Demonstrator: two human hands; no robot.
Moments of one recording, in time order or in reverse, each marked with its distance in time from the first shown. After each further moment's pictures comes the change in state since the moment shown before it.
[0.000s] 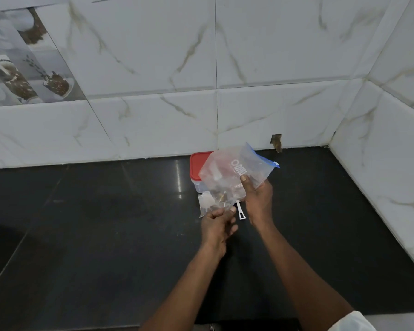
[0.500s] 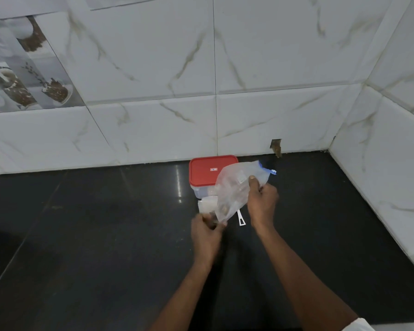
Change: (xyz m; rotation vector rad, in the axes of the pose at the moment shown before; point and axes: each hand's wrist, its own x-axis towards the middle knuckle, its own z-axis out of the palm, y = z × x) left_hand 0.010 -0.004 -0.026 0.582 0.203 0.395; right_hand 0.012 -0.011 0.002 -0.239 0.194 0.041
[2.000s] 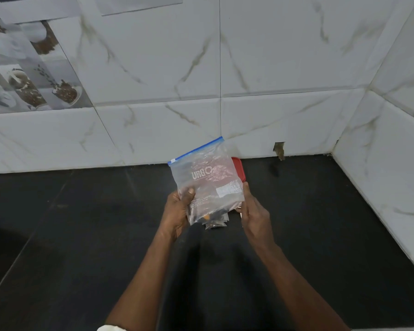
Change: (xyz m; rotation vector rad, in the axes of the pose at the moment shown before) left_hand 0.052 0.052 -0.072 -0.573 -0.279 0.039; right_hand -0.029 0.050 -0.007 -0.308 -0.182 -0.730
